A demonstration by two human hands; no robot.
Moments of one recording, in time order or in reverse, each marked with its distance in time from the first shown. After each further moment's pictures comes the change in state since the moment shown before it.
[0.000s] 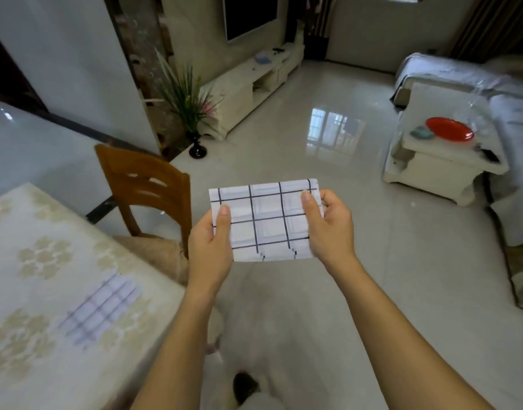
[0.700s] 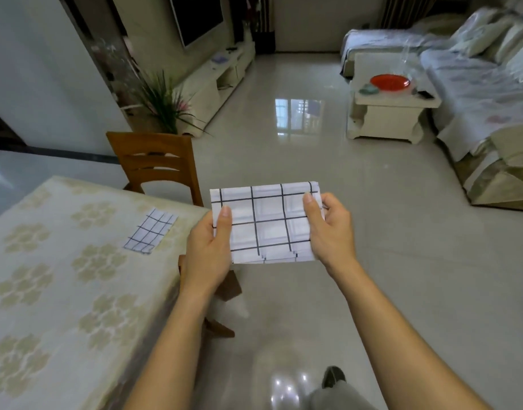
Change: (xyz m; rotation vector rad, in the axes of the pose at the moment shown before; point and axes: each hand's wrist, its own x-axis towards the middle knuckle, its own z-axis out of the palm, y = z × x) left_hand -0.292 0.011 -0.193 0.113 -0.269 0.048; right_hand -0.380 -0.049 -0.026 0.083 0.206 0.071
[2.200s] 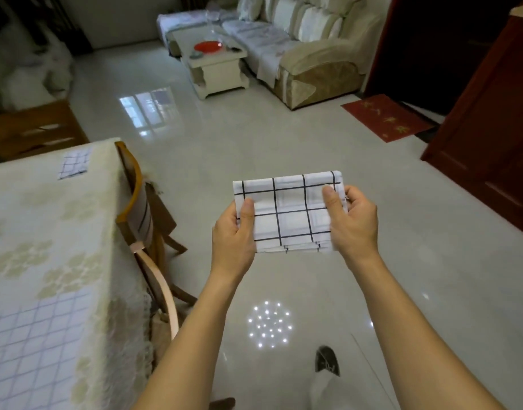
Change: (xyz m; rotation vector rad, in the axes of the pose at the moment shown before) left_hand -0.594 -0.038 -0.270 -0.167 -0.654 0.244; right_hand -0.774 -0.123 -0.075 -0.172 0.721 0.065
